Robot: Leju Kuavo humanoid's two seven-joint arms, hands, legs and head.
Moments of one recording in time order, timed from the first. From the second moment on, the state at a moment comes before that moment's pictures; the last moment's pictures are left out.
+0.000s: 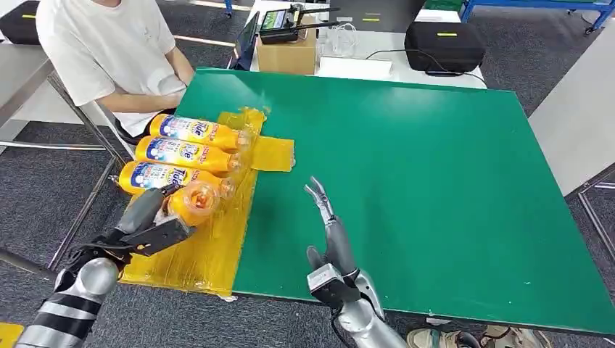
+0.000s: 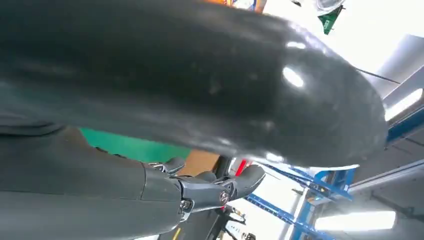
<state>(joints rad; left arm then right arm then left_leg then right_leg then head) -0.17 0.31 -0.16 -1.38 -0.73 -0.12 -0.23 -0.24 0.15 0.70 -1.08 0.30 -0.41 -0.70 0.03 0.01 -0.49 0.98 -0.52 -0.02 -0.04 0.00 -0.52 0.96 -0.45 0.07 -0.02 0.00</state>
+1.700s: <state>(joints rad) -0.31 0.15 -0.46 -1.18 -0.28 -0.10 -0.37 -0.30 0.13 0.78 -1.04 0.24 -0.41 -0.70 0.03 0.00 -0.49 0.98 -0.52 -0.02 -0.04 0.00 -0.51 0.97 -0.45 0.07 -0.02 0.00</state>
